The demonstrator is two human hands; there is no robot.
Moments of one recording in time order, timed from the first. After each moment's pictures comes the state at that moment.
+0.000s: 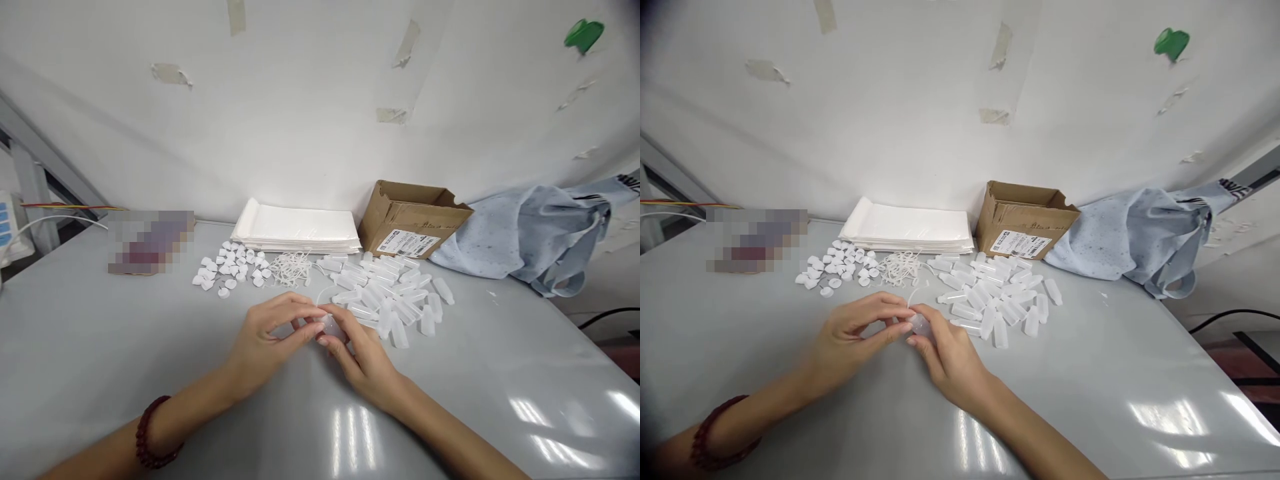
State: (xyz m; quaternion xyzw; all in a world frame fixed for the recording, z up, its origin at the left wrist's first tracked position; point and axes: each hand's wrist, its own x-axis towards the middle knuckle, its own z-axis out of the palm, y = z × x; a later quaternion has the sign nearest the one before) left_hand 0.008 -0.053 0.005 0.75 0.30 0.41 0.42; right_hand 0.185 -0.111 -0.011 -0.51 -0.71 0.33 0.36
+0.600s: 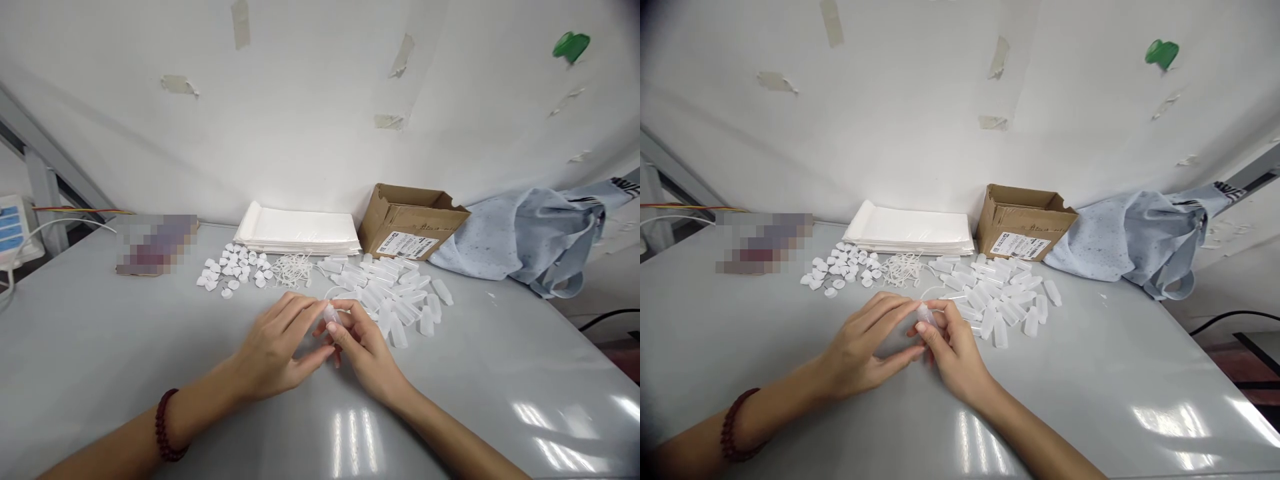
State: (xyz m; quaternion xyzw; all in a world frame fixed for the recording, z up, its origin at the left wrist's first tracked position) left_hand 0.011 -0.052 -0.007 0.89 0.19 0.40 0.08; right_hand 0.173 -0.109 -0.007 -0.47 -0.49 0.55 0.49
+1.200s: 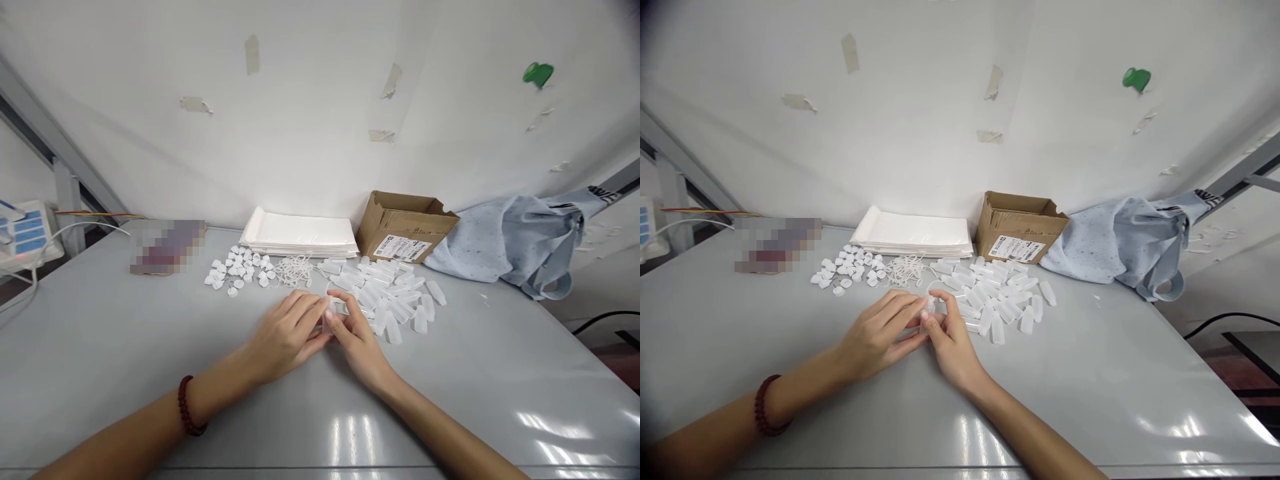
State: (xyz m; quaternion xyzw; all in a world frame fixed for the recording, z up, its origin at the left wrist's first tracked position) left_hand 0.017 -0.050 -0.013 0.91 0.18 0.38 -0.01; right_hand 0.168 -0.105 -0.009 -0.46 -0.45 0.57 0.51
